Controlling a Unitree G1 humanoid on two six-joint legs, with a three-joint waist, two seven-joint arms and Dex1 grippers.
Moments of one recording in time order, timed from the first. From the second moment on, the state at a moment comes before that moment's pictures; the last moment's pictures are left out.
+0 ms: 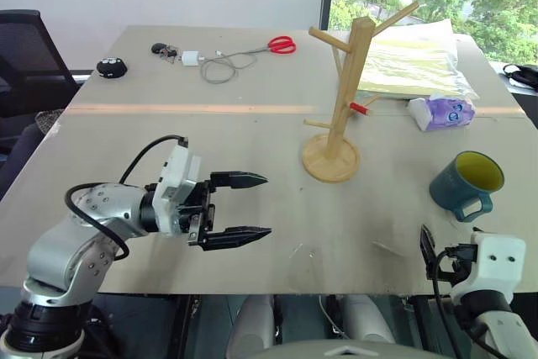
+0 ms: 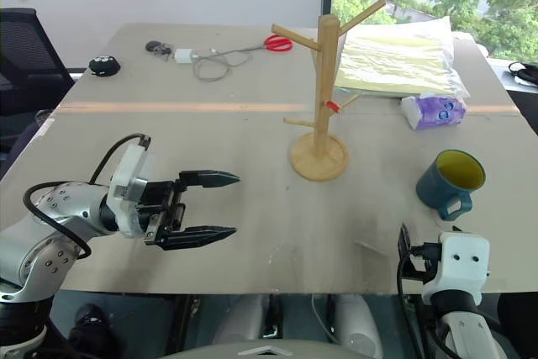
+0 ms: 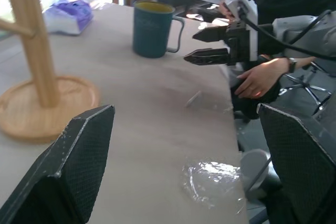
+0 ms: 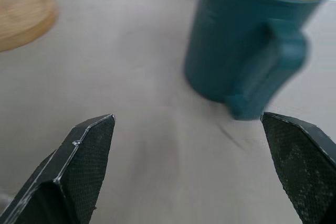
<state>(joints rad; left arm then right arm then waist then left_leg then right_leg) -0.09 0.84 0.18 -0.48 -0.82 0.53 -1.21 0.72 -0.05 -0.11 -0.94 0.08 0.45 0.02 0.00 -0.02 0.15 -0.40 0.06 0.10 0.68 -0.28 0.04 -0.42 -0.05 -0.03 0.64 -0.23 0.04</state>
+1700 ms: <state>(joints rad) -0.11 0.85 0.19 -0.50 -0.82 0.54 -1.17 0.29 -0.03 -0.36 -0.77 -0.02 0.80 -0.12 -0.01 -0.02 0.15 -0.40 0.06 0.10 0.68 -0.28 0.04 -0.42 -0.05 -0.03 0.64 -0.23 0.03</state>
